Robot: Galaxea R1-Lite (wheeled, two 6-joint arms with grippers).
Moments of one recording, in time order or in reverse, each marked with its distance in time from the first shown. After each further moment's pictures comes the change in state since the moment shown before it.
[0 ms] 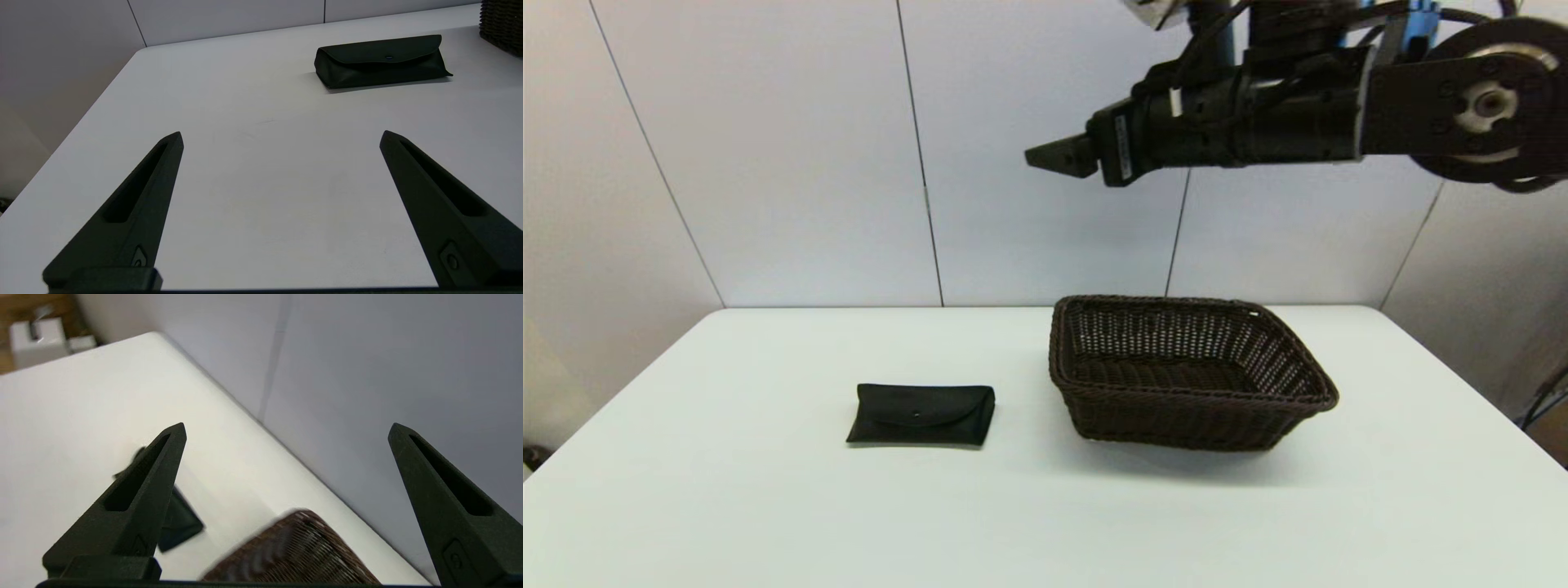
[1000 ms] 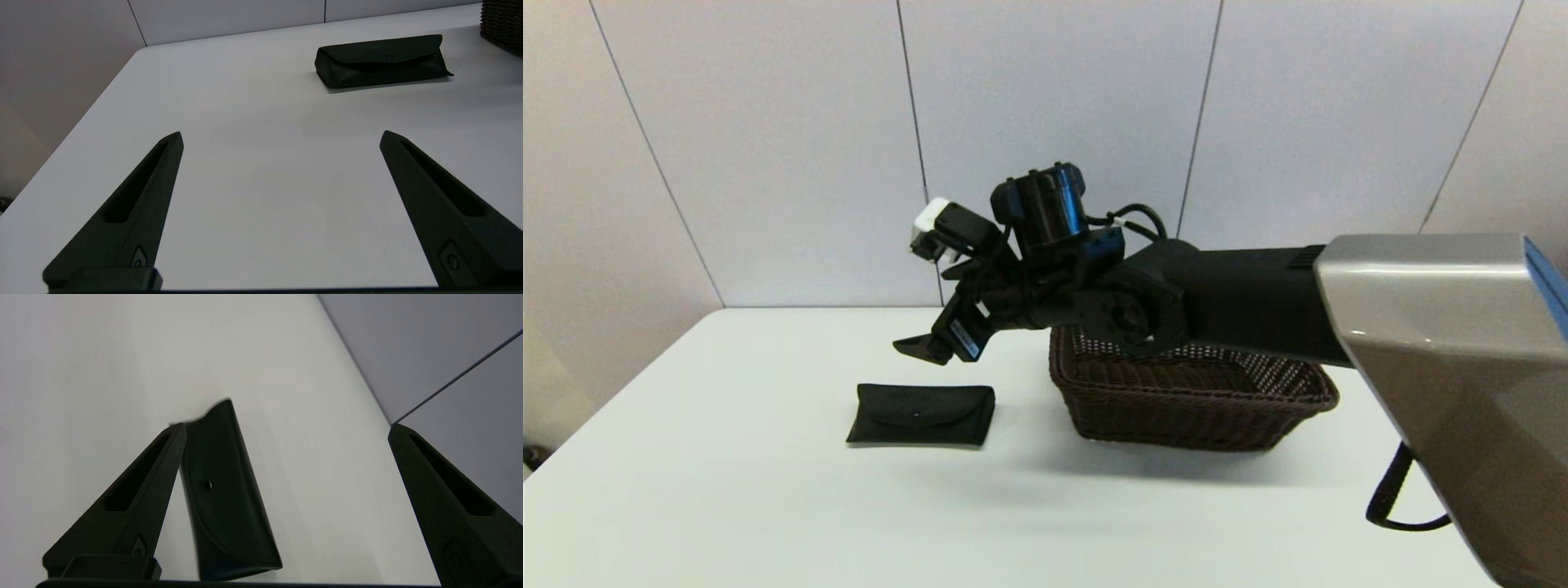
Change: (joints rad) left arm 0.000 0.000 0.000 0.000 0.000 0.001; right arm 0.154 0.375 -0.037 -0.144 0.146 -0.214
